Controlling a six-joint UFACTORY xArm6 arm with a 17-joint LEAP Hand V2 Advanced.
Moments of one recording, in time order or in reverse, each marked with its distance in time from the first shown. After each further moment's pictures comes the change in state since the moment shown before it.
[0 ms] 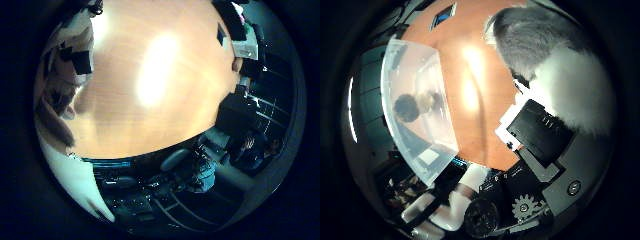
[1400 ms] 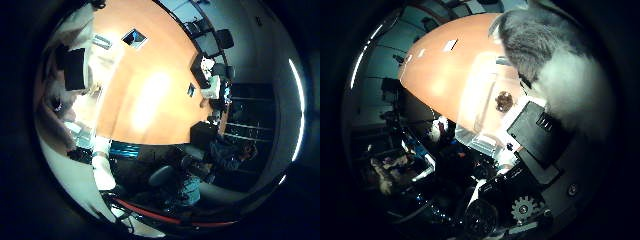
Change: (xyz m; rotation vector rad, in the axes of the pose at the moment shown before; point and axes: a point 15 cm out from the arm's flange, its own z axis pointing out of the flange) arm -0.281 0.079 -0.278 0.309 0.079 -0.365
